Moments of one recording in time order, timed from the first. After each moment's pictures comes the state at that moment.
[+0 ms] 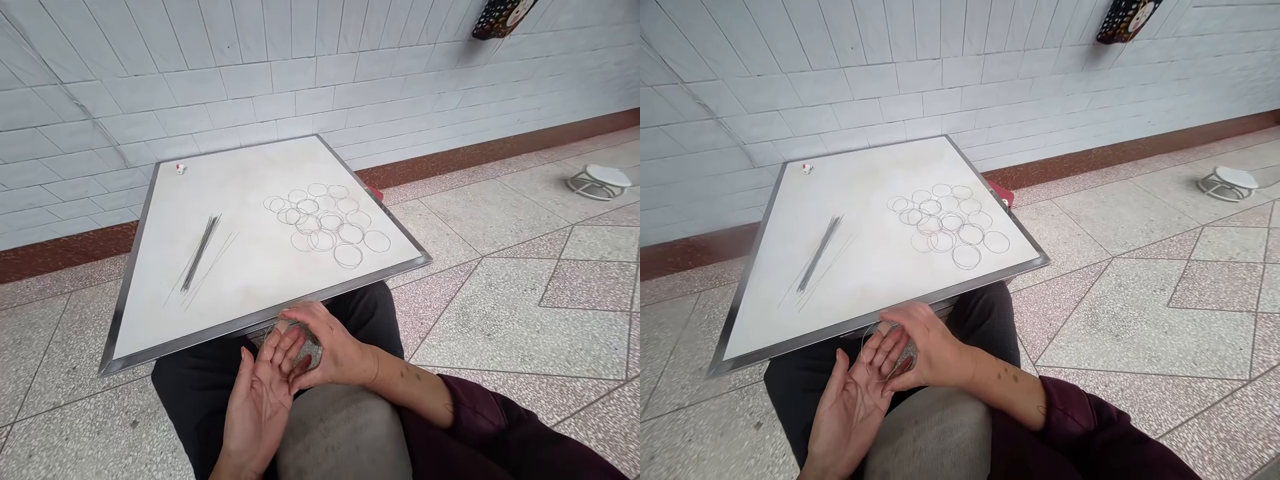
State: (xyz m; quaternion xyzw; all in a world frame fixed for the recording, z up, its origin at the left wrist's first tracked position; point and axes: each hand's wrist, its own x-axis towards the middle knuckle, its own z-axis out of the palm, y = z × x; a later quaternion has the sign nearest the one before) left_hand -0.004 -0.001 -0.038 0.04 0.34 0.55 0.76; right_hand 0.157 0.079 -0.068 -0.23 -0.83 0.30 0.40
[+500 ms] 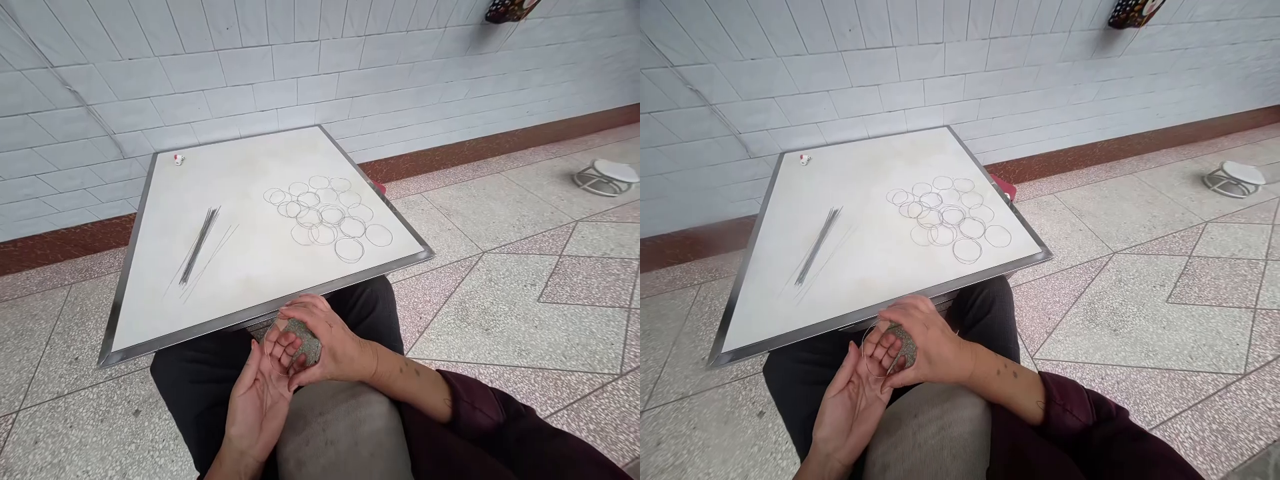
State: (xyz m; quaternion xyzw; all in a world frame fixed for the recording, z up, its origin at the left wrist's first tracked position) left_hand -0.001 -0.002 -0.045 0.01 0.35 0.56 0.75; right_hand 0.157 0.079 -0.072 -0.22 -0.85 0.26 0.39
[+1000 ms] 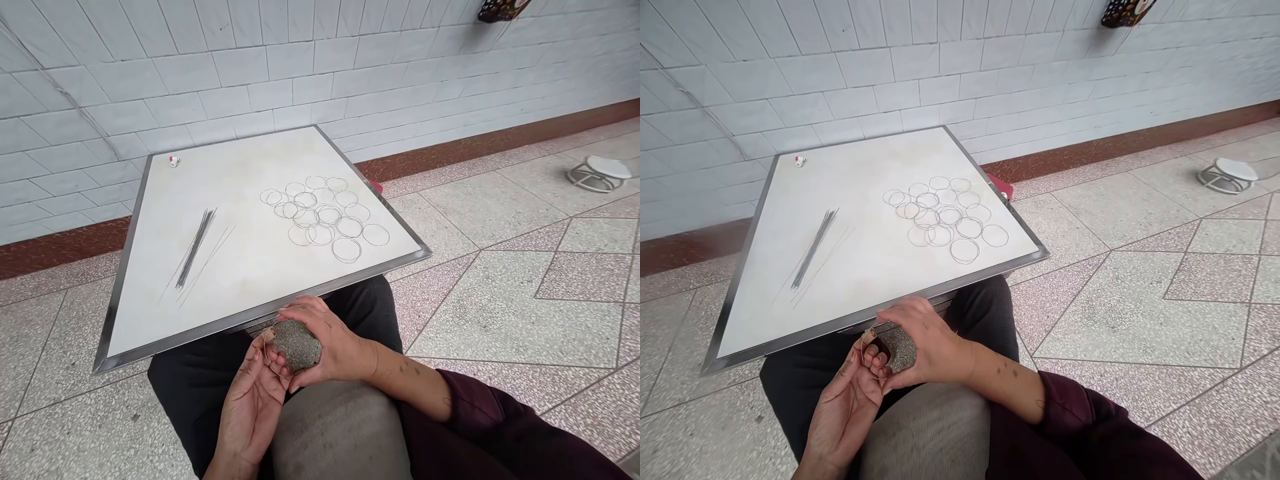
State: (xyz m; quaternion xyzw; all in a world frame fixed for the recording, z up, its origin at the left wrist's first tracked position) left_hand -0.011 -0.005 -0.059 0.00 0.35 0.60 0.72; right_hand 0.160 0.080 -0.071 -0.22 -0.85 0.26 0.41
